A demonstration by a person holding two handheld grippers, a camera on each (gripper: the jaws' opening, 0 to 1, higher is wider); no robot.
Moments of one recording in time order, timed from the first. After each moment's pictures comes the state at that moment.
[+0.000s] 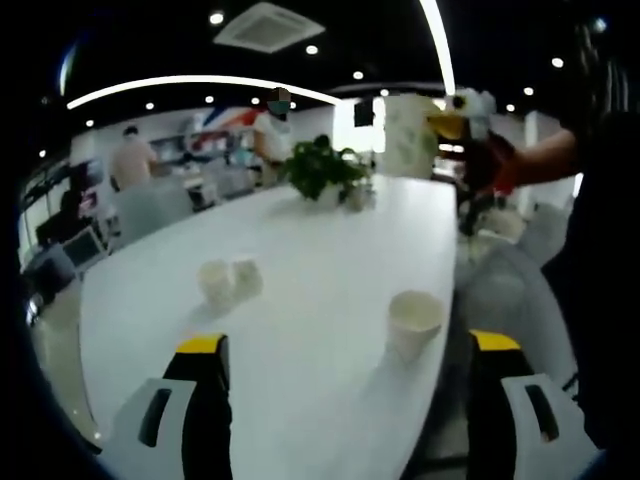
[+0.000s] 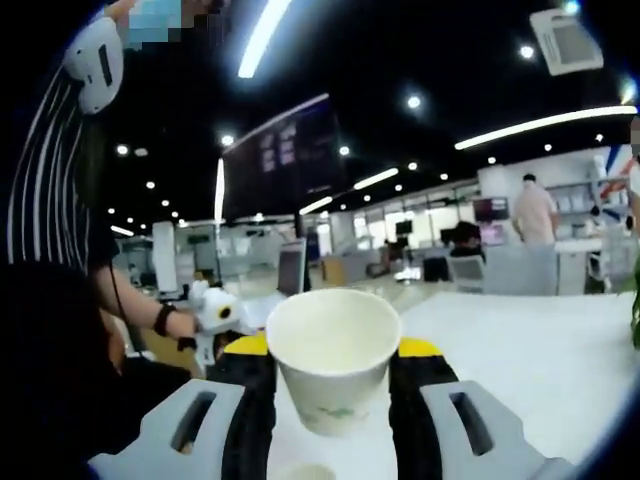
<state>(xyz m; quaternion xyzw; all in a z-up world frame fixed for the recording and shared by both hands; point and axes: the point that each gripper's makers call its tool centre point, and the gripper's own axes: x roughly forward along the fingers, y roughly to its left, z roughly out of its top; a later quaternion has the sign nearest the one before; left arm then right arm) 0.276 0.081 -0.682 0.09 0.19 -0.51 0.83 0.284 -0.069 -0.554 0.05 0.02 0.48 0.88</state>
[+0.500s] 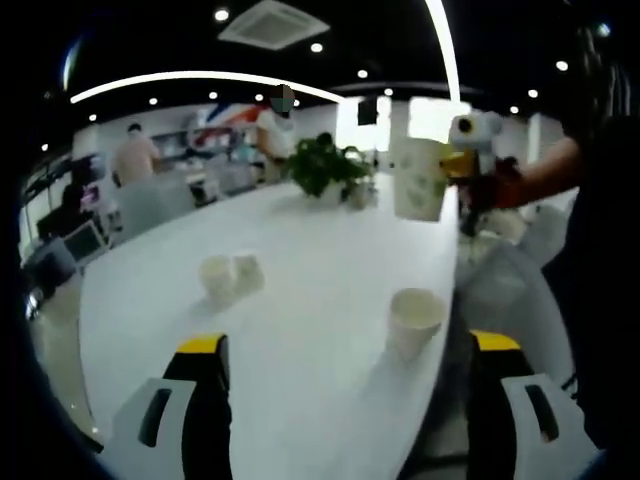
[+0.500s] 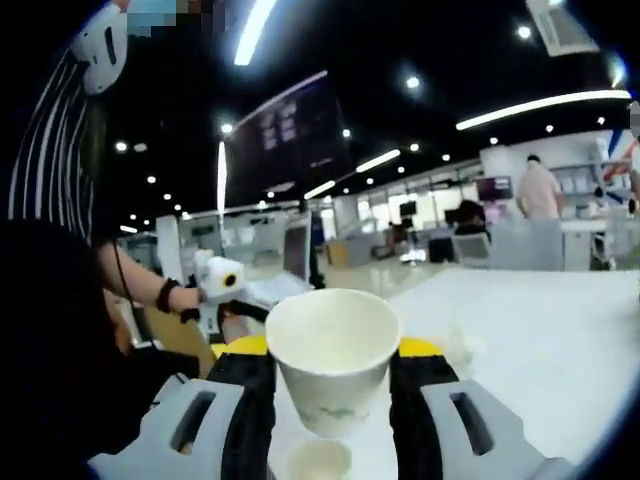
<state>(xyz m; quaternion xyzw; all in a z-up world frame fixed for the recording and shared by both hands) 0.275 0.085 -0.686 0.09 0.20 -0.51 0.83 0.272 -0.060 -0.606 0.05 0.06 0.49 0.87</state>
